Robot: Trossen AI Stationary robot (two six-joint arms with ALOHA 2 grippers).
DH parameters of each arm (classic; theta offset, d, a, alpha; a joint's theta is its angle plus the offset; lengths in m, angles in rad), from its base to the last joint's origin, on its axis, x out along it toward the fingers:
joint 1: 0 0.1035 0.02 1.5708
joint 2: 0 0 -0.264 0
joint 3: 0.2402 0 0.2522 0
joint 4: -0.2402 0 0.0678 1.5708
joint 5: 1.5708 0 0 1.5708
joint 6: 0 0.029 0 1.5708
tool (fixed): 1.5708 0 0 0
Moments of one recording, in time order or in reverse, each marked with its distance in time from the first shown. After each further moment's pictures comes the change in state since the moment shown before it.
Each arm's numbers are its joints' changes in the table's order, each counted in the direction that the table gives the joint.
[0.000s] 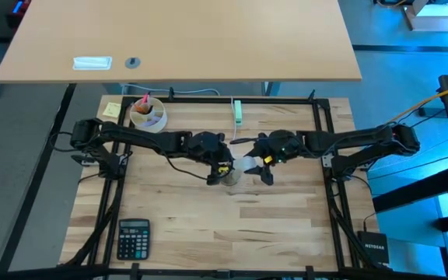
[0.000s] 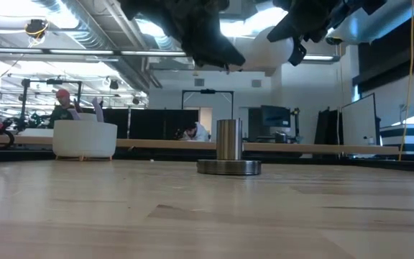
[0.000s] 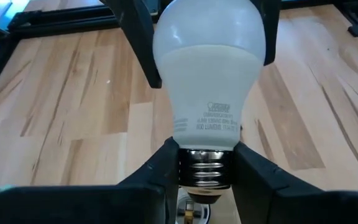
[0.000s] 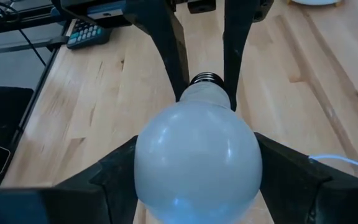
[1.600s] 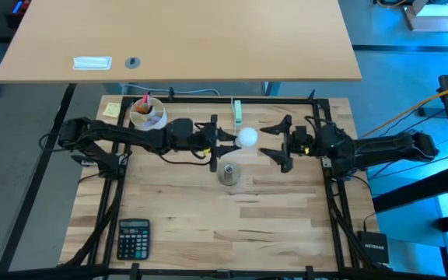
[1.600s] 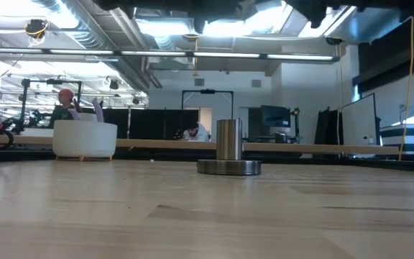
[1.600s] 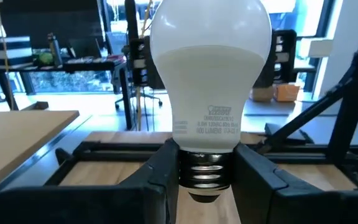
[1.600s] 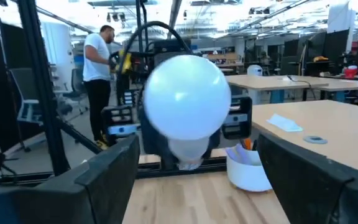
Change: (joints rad) left arm 0.037 0.129 -0.158 0.611 -0.006 -0.086; right arm -0.001 0.364 -0.346 0.745 0.174 -0.127
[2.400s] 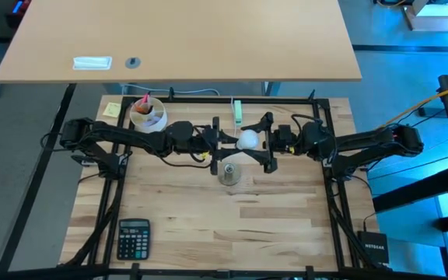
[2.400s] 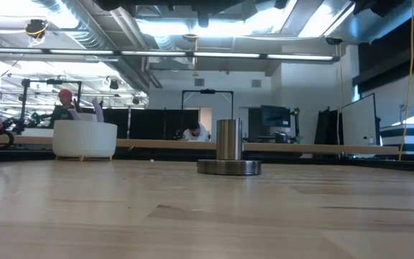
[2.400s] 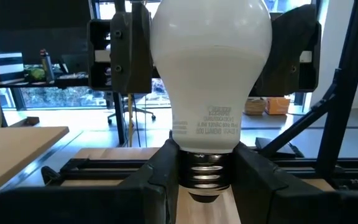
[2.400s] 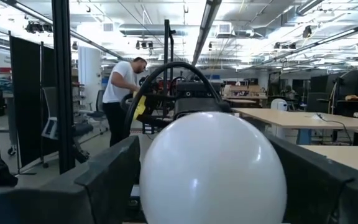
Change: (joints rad) left arm -0.017 -0.020 0.000 0.074 0.002 -0.002; right arm 0.000 -0.311 0.171 0.276 -0.123 -0.039
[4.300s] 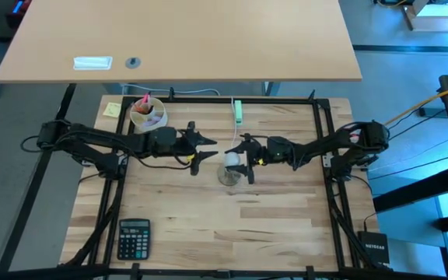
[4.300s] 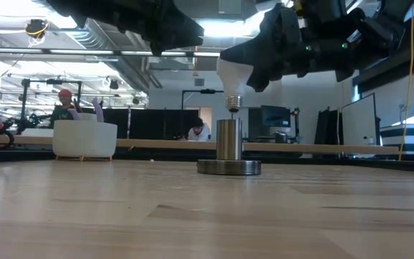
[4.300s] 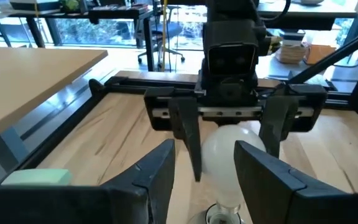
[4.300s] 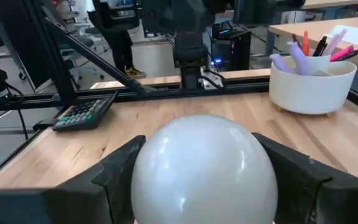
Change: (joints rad) left arm -0.002 0.268 -0.293 -0.228 -0.142 -0.041; right arm -0.052 -0.412 -0.112 0.113 -0.080 0.083
